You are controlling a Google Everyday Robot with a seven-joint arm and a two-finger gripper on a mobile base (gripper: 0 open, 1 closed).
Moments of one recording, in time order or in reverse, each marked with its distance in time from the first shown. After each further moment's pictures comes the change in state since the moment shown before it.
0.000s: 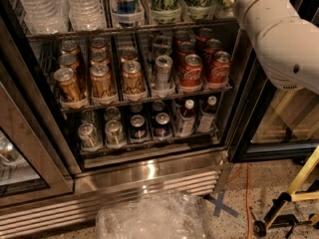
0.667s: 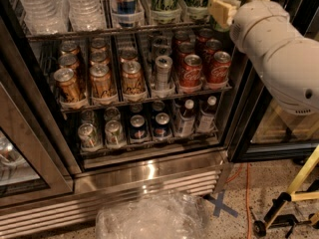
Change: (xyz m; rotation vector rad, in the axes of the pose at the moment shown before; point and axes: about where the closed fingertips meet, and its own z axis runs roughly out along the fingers) arm 0.023 0.022 -0.049 -0.065 0.111 0.088
